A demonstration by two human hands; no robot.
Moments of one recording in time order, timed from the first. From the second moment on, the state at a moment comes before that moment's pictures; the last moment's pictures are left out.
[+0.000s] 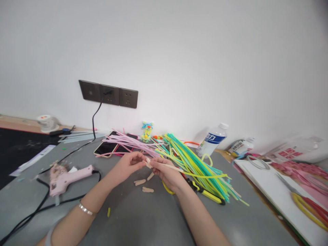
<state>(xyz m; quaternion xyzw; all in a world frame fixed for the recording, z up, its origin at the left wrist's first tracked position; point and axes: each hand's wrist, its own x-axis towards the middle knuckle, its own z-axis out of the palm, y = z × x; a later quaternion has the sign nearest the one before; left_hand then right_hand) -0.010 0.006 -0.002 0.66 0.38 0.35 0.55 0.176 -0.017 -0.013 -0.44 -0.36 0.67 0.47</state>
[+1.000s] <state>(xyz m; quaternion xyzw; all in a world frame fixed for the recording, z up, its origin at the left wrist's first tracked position) -0.004 0.007 -0.004 0.60 0.39 0.39 0.58 0.173 -0.019 -0.014 -0.46 -0.39 0.66 0.46</state>
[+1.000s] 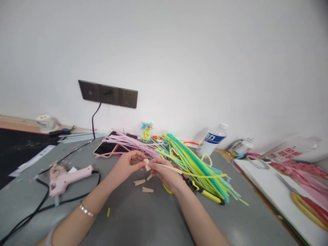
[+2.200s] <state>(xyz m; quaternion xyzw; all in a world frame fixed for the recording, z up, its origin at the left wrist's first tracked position) -0.006 0.010 -0.006 0.66 0.41 0.41 0.48 0.173 -0.019 -0.006 -0.38 -0.42 0.56 0.61</state>
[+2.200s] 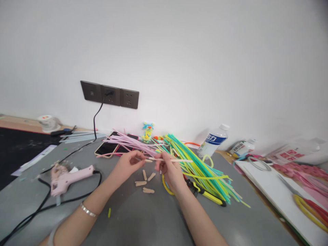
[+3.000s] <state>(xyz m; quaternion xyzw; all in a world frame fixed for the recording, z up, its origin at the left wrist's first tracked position) -0.002 0.003 -0.002 0.65 0.38 0.41 0.51 0.169 -0.022 -0.013 -0.44 -0.50 0.52 0.54</state>
